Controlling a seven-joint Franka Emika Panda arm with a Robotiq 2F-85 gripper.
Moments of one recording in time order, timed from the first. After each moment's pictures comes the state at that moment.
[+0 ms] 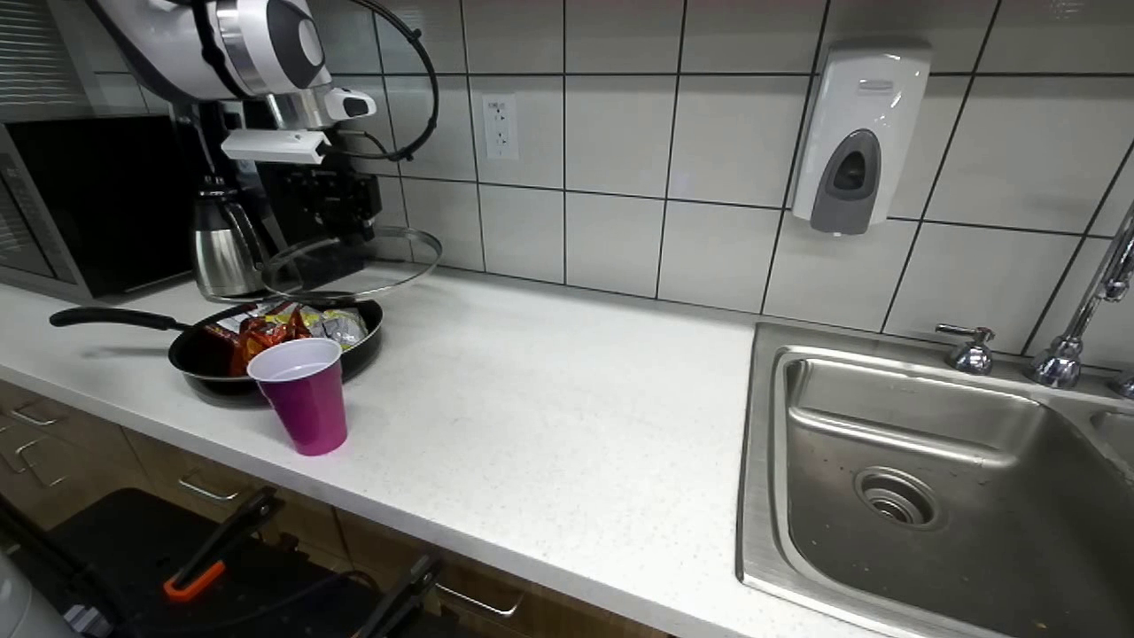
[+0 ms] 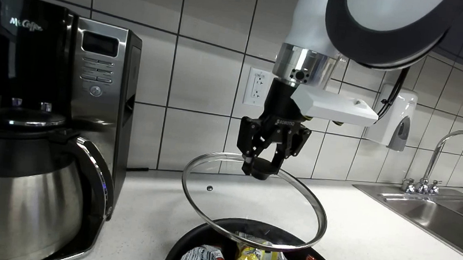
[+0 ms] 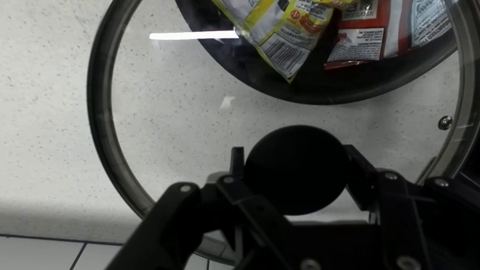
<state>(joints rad) 0.34 0.29 0.11 -2.06 -0.17 2.52 0.37</state>
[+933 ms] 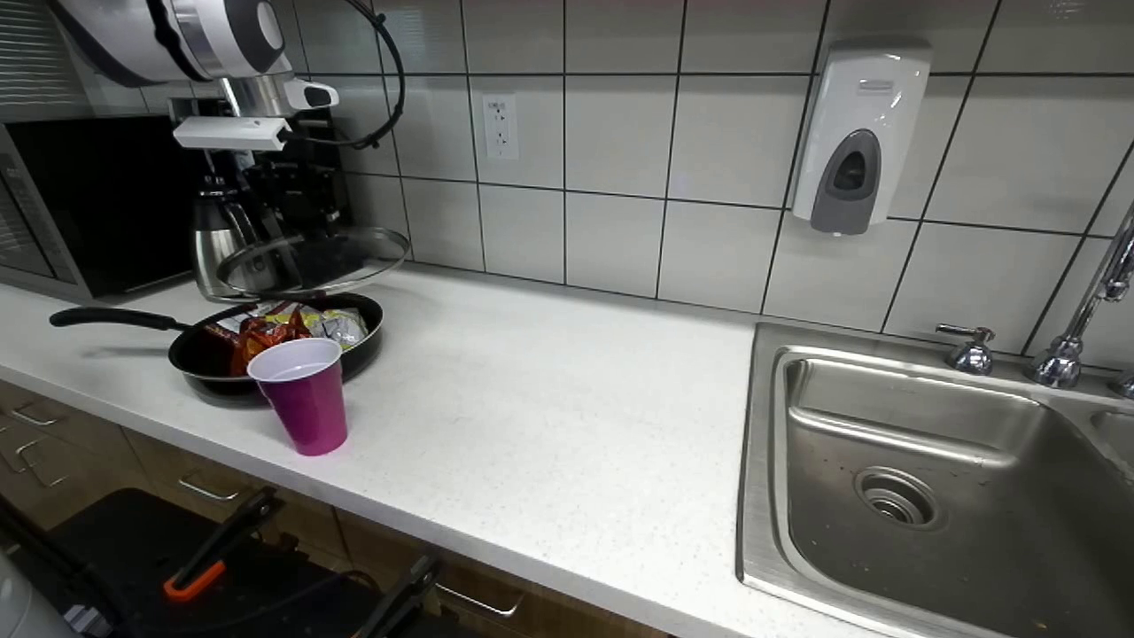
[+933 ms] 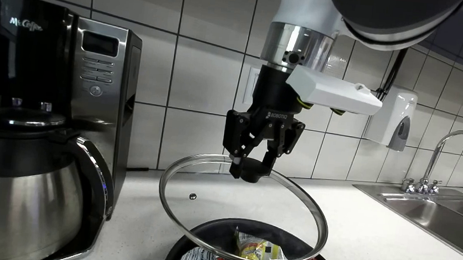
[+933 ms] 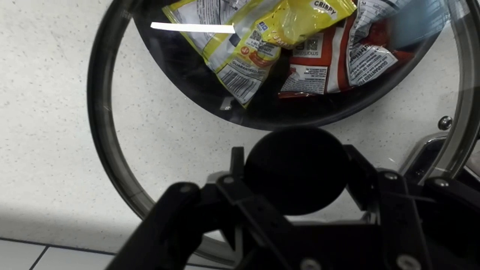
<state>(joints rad) 0.35 0.26 0.19 -2.06 -0.16 2.45 0.36</state>
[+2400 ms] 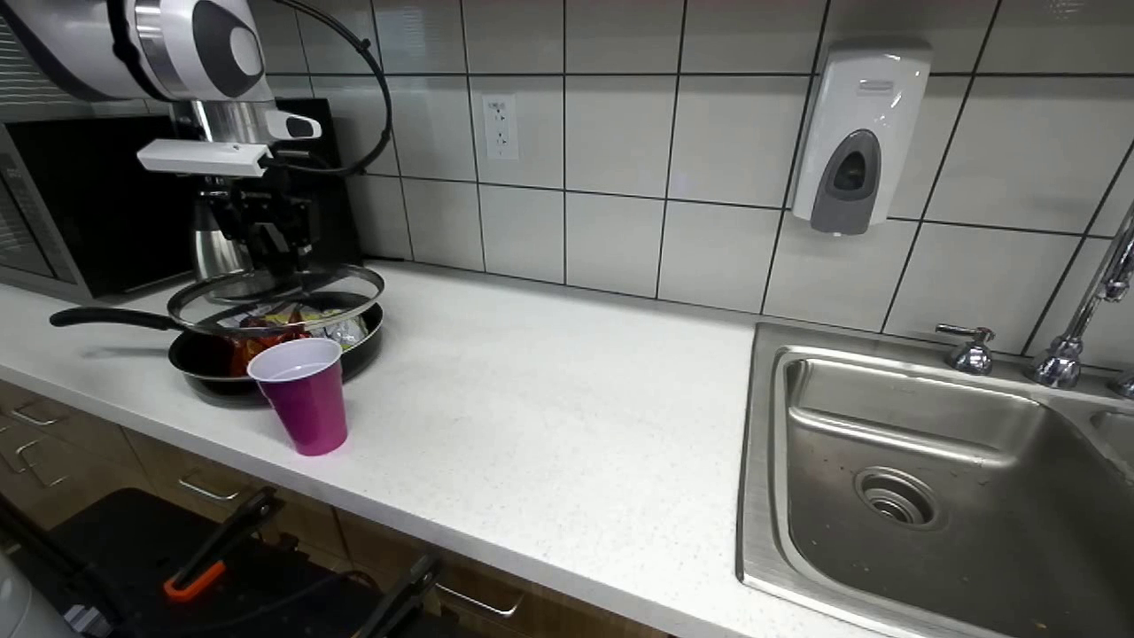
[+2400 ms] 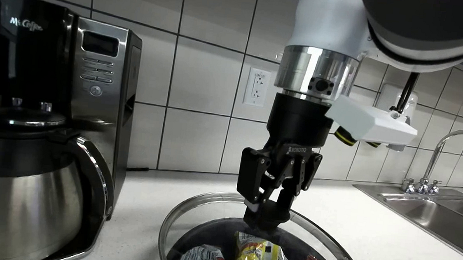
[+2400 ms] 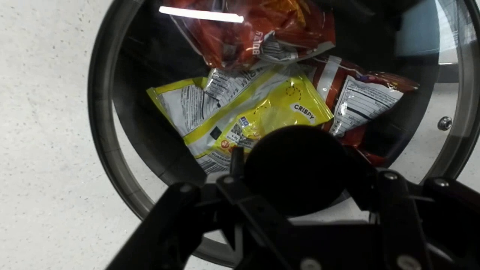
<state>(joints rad) 0.34 0.20 0.23 -2.20 -0.04 2.45 0.22</state>
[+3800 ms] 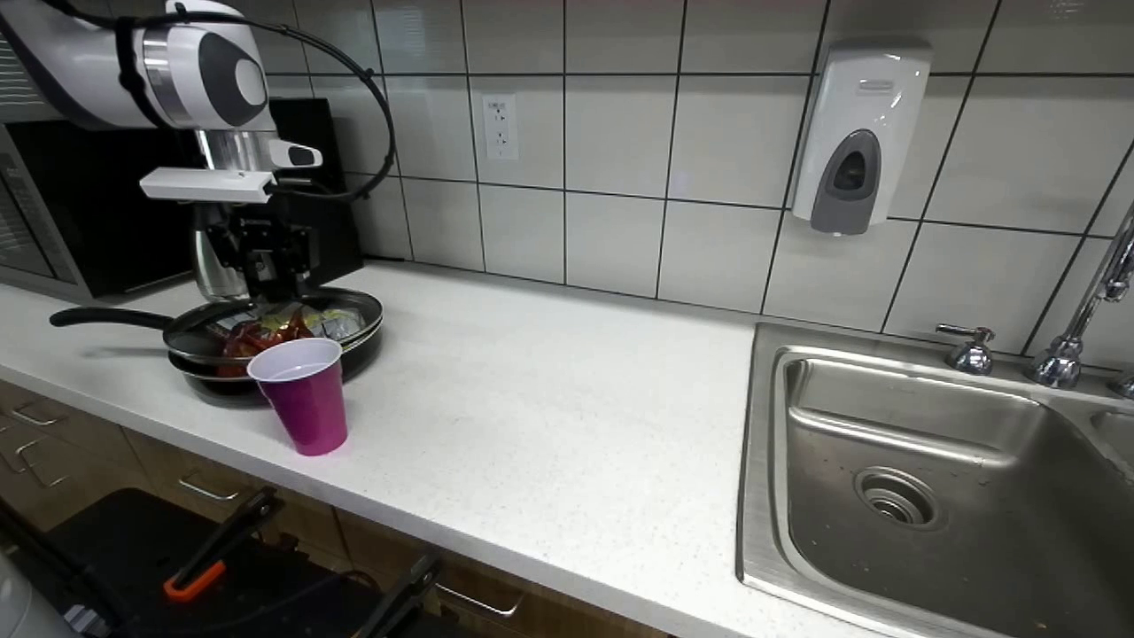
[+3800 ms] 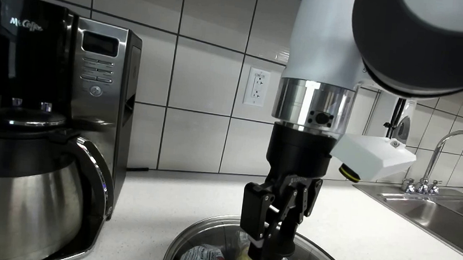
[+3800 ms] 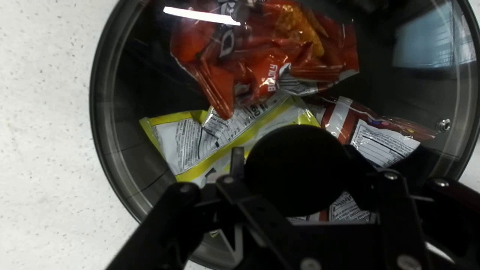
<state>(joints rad) 0.34 0.25 0.23 -2.23 -0.05 2.45 0.18</state>
